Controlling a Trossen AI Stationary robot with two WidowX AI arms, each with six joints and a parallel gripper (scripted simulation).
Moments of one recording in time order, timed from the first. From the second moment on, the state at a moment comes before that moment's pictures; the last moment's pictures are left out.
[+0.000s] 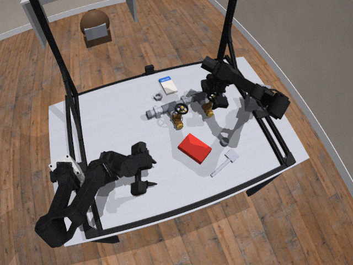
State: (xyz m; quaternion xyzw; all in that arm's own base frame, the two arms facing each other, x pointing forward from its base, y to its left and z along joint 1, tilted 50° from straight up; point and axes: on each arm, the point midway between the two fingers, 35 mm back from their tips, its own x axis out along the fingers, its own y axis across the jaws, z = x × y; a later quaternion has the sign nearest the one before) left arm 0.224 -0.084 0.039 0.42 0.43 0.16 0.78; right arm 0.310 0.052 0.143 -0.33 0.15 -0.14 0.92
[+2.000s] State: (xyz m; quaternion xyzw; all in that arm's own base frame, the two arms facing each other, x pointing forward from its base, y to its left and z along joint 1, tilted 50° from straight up) left arm 0.224 -0.084 0.039 0.25 0.39 0.24 0.85; right arm 0.310 0.052 0.143 -0.33 0.15 -0.14 0.92
